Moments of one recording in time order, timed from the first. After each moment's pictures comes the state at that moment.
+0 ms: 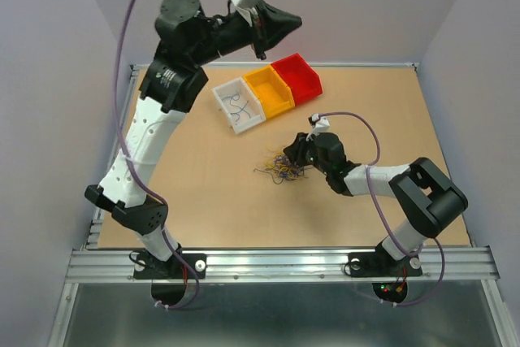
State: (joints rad) left arm -0.61 1.67 2.18 -0.34 0.64 0.00; right arm 0.62 1.58 0.60 0.67 0.01 0.48
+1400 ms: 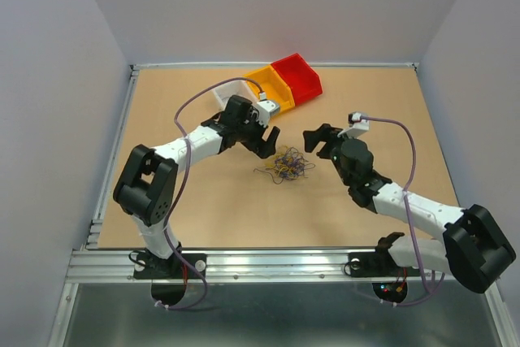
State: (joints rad) left arm -0.55 1.68 1.14 -0.18 0.35 0.10; right arm 0.62 1.18 0.51 0.52 0.38 0.56
